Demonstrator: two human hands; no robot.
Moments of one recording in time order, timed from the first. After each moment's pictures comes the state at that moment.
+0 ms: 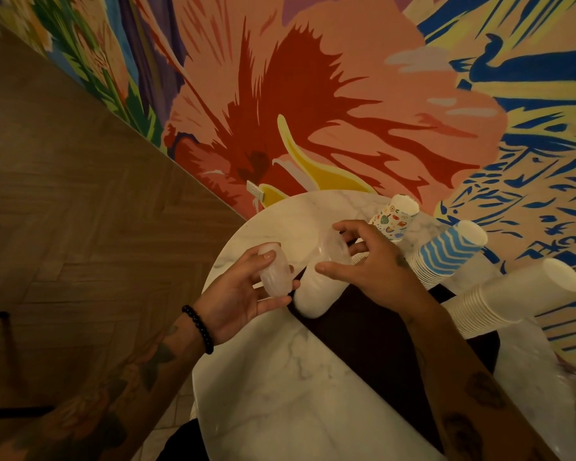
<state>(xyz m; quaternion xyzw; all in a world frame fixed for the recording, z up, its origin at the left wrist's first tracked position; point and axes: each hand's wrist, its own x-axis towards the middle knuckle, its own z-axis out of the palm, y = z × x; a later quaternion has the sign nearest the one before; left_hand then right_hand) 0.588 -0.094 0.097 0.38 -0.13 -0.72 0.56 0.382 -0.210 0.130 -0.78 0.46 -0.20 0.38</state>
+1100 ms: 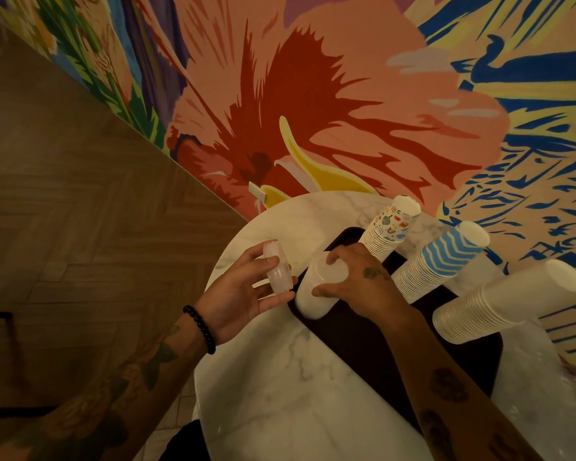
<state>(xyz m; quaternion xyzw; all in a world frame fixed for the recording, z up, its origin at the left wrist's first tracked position) 0.591 -0.095 0.092 0.40 -0.12 -0.71 0.56 0.392 -0.209 0.096 -0.82 0.52 -0.07 0.25</state>
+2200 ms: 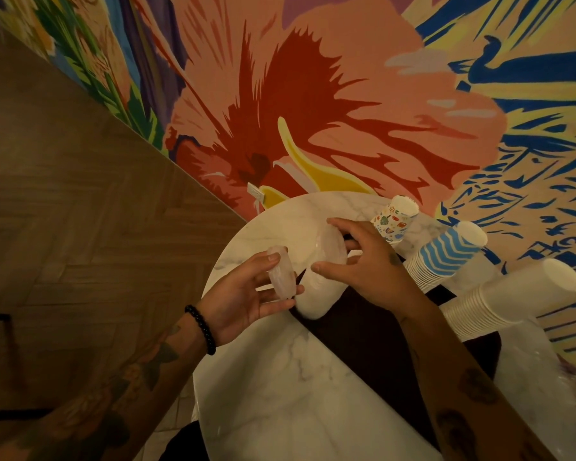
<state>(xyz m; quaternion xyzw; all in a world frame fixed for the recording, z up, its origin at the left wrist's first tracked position) 0.584 -0.093 0.105 0.40 -0.12 -0.73 0.54 0.389 -0.208 0.131 -0.79 0.45 -0.20 0.37</state>
